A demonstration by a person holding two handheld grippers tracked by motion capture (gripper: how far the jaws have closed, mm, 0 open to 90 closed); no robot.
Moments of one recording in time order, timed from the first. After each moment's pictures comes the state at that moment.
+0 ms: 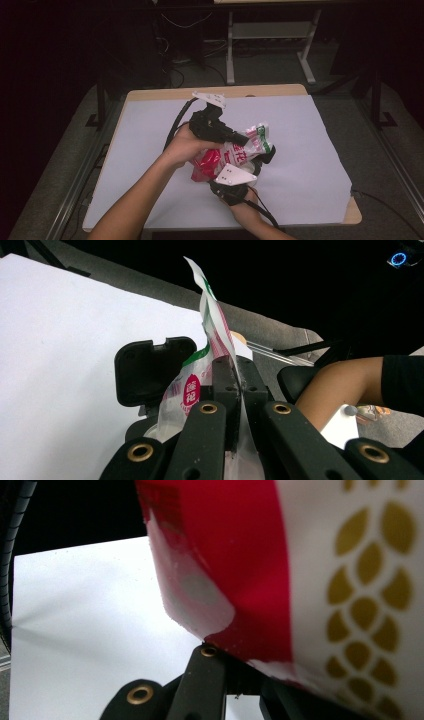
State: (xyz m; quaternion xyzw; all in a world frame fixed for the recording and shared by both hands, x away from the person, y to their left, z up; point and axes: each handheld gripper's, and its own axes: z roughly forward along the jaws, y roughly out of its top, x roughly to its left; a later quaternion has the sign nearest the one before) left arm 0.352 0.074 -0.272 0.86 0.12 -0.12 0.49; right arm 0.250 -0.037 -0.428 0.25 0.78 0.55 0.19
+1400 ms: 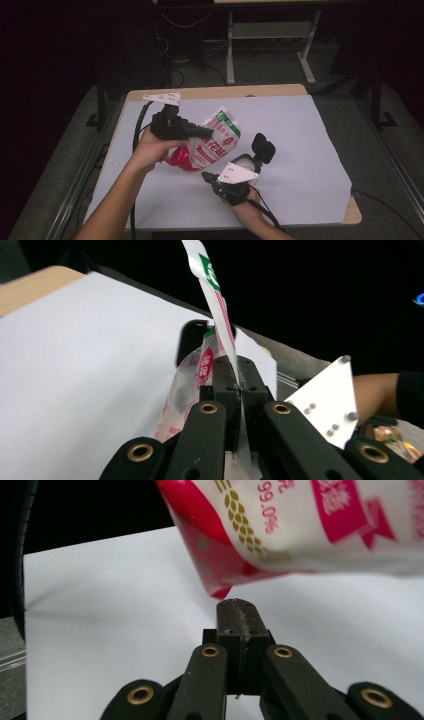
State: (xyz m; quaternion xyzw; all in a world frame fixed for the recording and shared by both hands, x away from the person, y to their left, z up) left arm 0.351 0.164 -0.274 0.82 0.18 -0.07 0.54; right arm 0.250 -0.043 -0.425 0.26 0.78 0.54 0.17
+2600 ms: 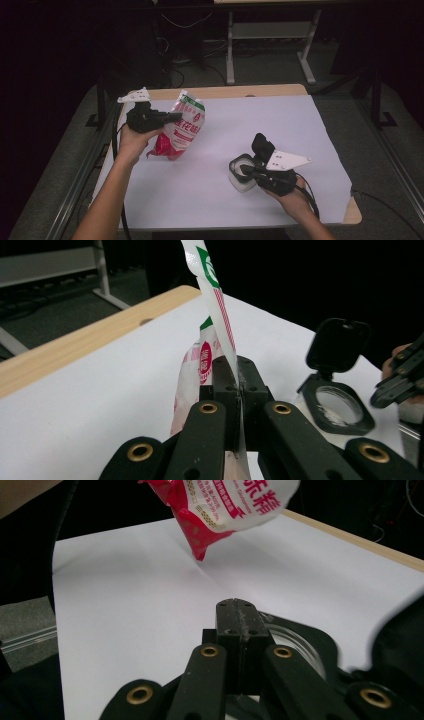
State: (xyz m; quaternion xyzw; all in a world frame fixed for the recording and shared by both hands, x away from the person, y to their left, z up) left arm 0.386 0.232 -0.306 0.79 0.27 0.08 0.55; right arm 0.258 -0.151 -0.388 0.24 0.80 0.53 0.14
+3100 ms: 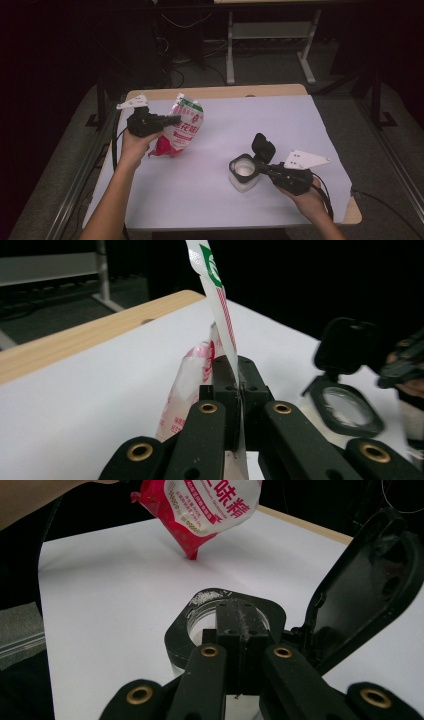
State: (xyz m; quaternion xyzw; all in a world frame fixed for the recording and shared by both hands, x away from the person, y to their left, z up) left arm 0.385 0.241 -0.332 0.77 0.28 0.06 0.57; right arm 0.257 -0.185 -0.388 0.27 0.79 0.53 0.15
